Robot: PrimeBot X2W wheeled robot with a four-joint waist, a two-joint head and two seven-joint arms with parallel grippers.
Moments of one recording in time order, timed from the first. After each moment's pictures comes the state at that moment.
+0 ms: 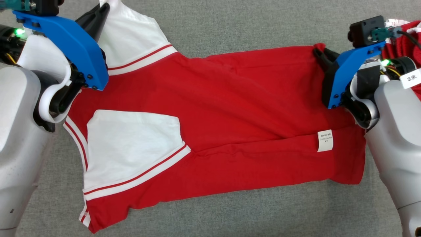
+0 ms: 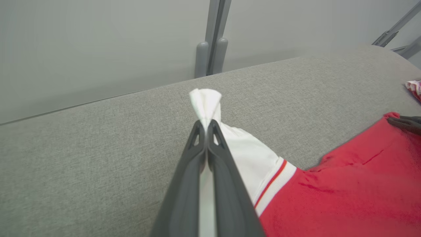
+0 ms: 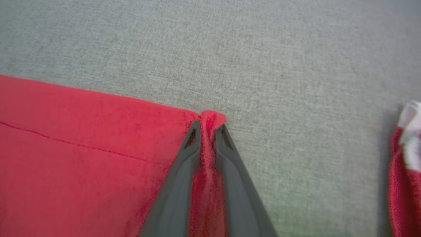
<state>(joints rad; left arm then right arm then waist) -0.91 0.50 -0.53 0.26 -0.73 -0.04 0.43 -0.90 -0.27 0.29 0.69 0.37 0.13 0.36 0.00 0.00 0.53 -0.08</state>
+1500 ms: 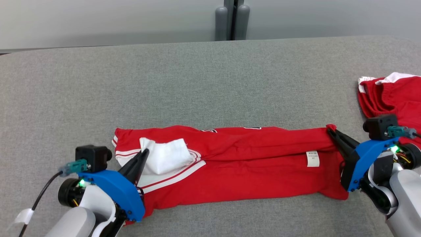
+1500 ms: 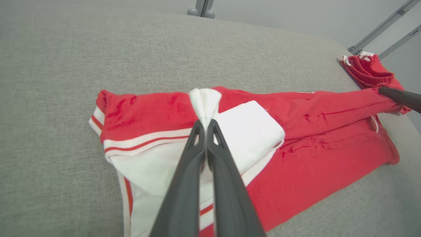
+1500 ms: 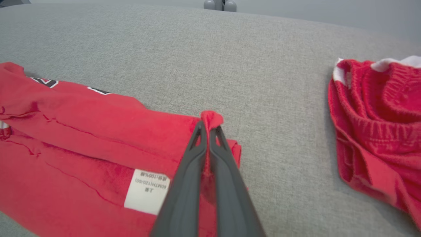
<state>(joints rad) -0.27 0.49 -0.57 0.07 -0.84 0.04 0.20 -0.42 -0.43 0.32 0.43 0.53 0.13 0.19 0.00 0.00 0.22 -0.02</state>
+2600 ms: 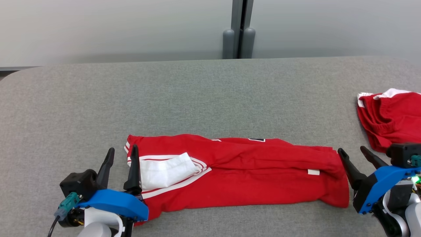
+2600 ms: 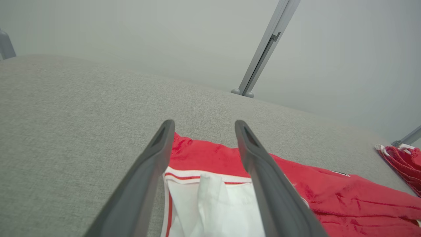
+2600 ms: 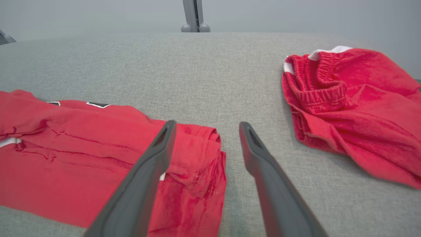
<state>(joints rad) -0.17 0.34 -0.49 0.18 -0.77 0.19 -0.21 -0.18 -0.30 0.01 0.24 0.37 0.13 0.24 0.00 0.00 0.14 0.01</state>
